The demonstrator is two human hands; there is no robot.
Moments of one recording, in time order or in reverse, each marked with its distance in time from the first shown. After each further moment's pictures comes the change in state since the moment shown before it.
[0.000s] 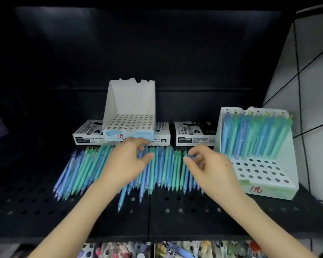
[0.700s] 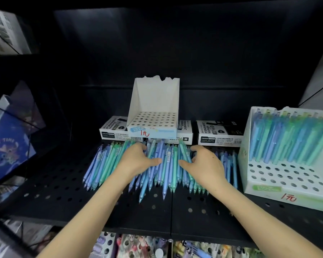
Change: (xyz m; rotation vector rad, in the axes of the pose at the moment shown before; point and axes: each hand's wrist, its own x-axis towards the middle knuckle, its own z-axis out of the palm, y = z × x) left_hand 0.005 -0.027 -0.004 -0.126 -0.152 -0.478; right_hand 0.035 -0.020 0.062 -0.052 -0.228 0.233
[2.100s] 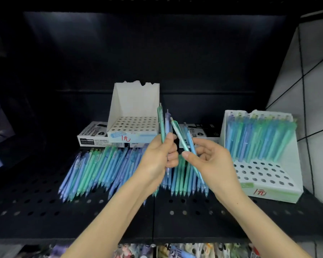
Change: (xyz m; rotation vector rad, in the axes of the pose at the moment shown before) left_hand -0.031 0.071 0.044 -1.116 -0.271 0.260; right_hand -0.033 0.017 -0.052 0.677 0.204 -0.072
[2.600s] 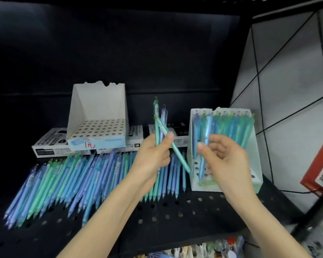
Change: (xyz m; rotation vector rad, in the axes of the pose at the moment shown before) left_hand 0.017 -0.016 0.042 0.127 -0.133 0.032; right_hand -0.010 0.008 -0.068 0.025 0.283 0.016
